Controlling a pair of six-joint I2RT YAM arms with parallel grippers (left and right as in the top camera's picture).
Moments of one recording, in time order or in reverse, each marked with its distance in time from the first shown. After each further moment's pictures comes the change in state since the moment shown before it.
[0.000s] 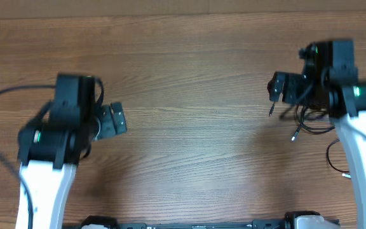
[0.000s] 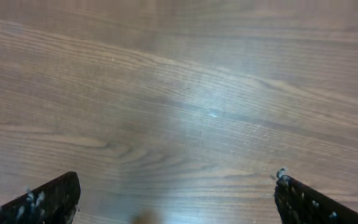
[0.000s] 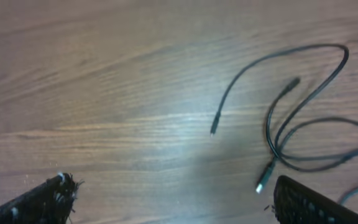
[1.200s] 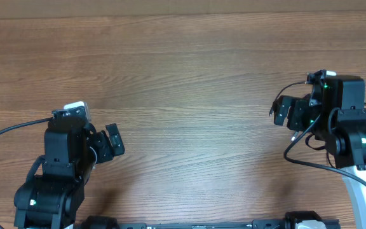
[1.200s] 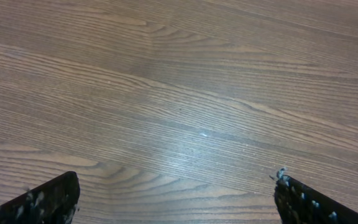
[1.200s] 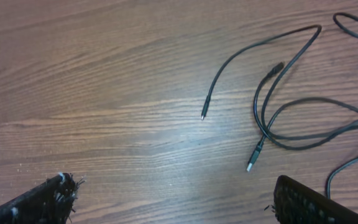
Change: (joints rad) left arm 0.000 -0.296 -0.244 0.150 -0.003 -0.004; right arm 0.000 -0.222 -0.163 0.008 0.023 0.003
